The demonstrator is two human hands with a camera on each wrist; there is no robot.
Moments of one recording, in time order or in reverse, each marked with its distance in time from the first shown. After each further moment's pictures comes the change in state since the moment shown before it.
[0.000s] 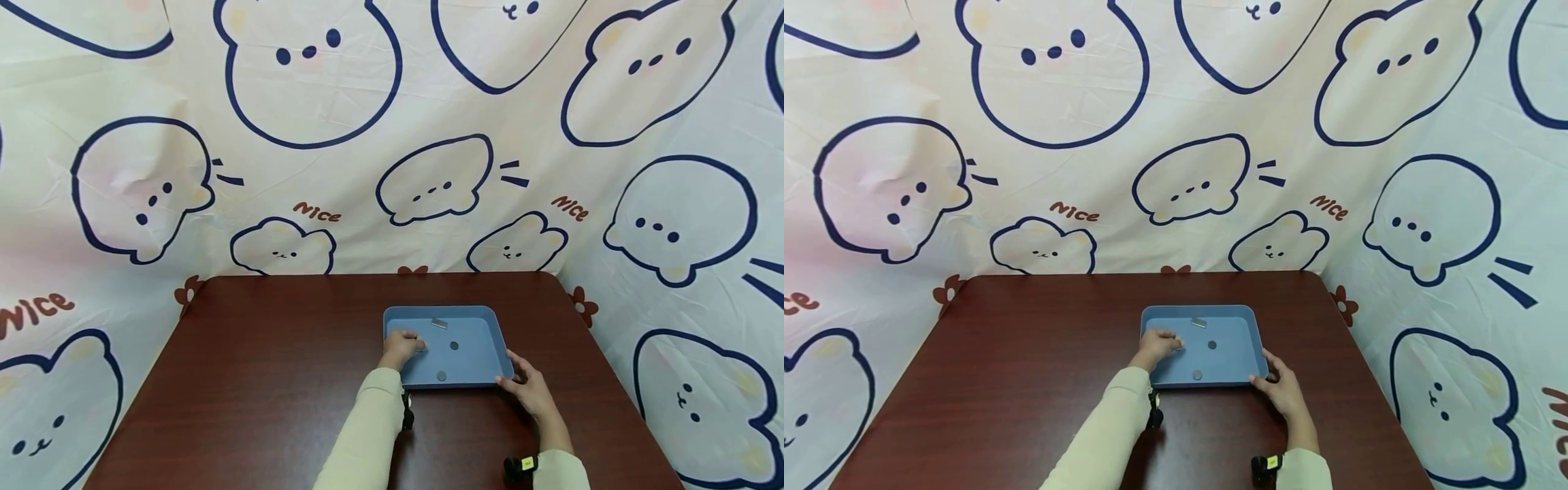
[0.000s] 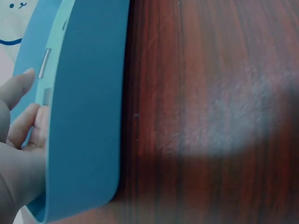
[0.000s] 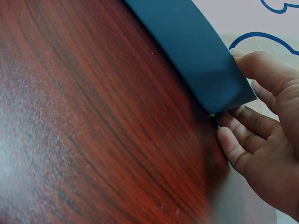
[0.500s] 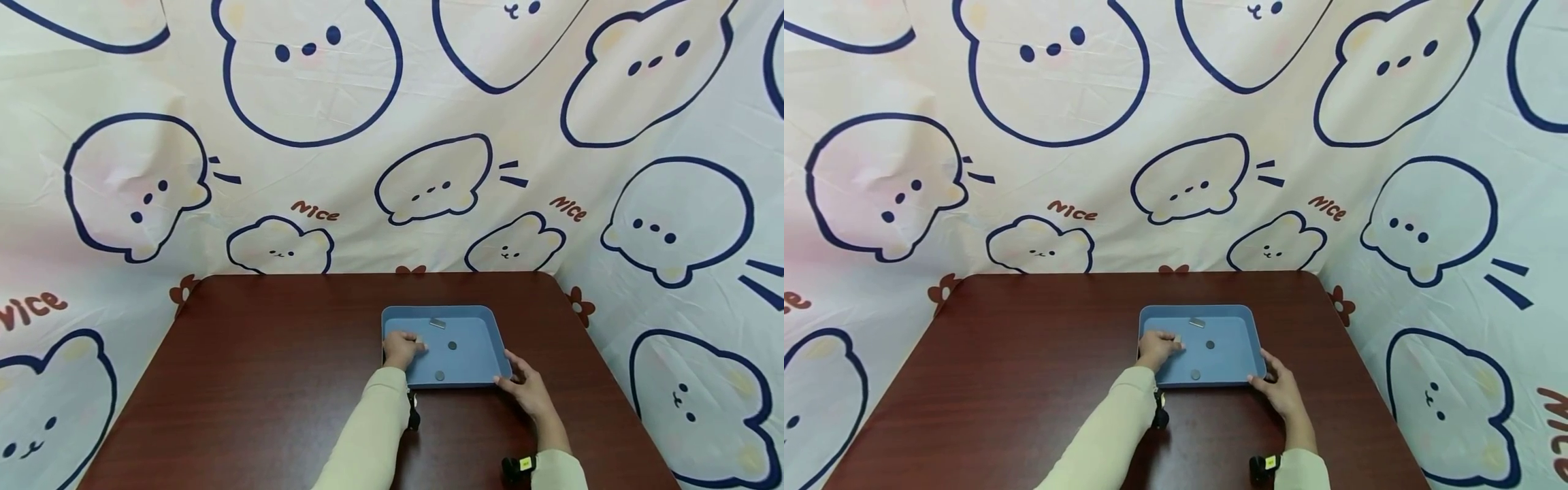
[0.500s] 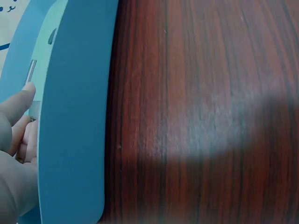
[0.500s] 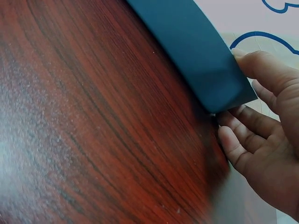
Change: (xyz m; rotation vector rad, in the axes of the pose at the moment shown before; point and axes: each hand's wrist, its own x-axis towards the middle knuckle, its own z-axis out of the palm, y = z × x) left_hand 0.006 -0.005 0.015 0.011 0.118 0.002; right_hand 0.000 -0.001 0.000 0.010 0.004 -0.001
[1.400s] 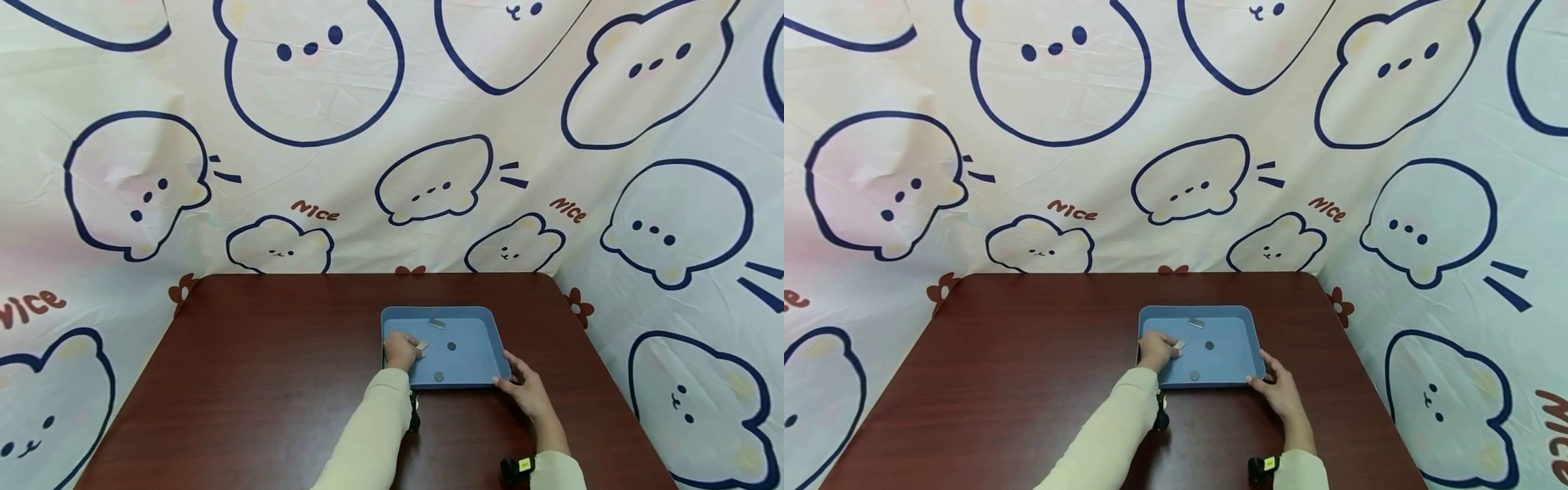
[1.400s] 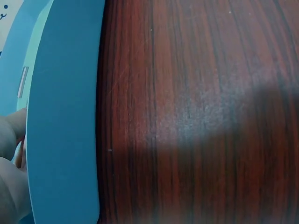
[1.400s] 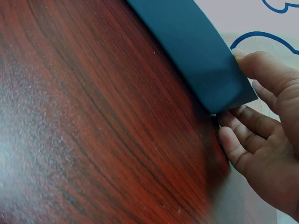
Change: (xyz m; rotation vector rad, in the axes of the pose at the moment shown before) left_hand -0.001 0.002 0.004 0.118 0.033 0.004; right_hand -0.003 -0.003 0.003 -0.008 0.005 0.006
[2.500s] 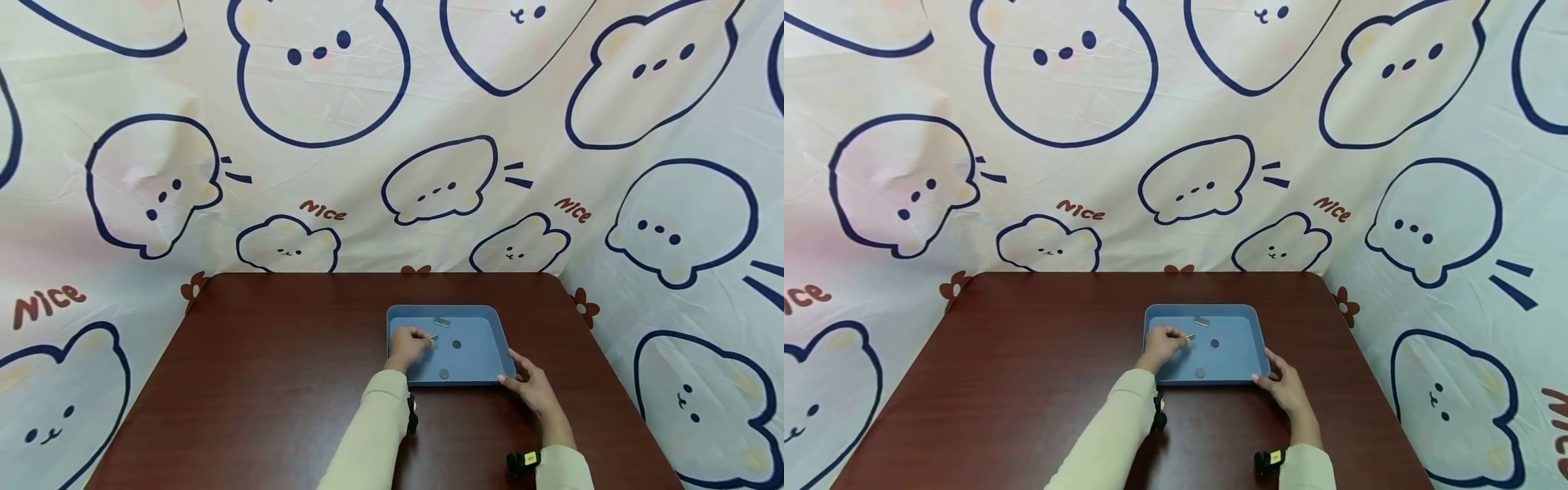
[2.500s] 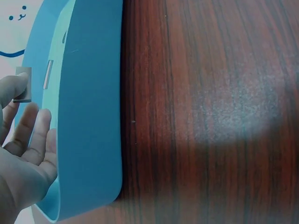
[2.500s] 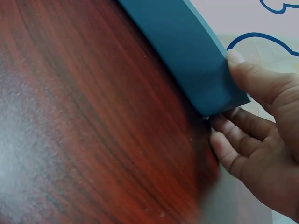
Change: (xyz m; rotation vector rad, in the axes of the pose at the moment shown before) left_hand -0.008 0.003 -0.020 -0.143 -0.165 0.214; right_hand 0.002 -0.001 -0.005 -0.027 -0.041 -0.010
